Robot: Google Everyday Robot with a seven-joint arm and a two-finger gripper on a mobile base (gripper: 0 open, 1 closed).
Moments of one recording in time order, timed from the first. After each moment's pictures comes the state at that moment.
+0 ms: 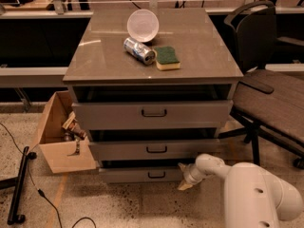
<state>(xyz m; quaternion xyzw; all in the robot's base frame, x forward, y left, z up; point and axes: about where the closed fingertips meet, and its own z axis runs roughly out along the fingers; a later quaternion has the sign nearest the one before) 0.633 -0.166 0.175 -0.69 0.69 0.09 0.21</state>
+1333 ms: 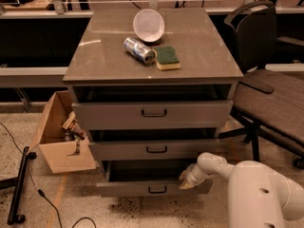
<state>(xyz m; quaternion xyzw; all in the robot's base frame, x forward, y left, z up) 0.623 -0.173 0.194 -0.69 0.69 0.10 0.19</state>
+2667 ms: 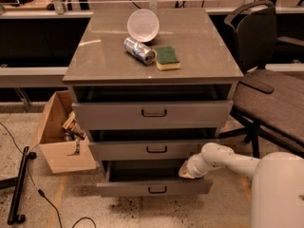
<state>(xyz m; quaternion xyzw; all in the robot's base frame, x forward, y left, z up) 0.616 -0.160 0.301 -0.66 0.71 0.10 0.22</state>
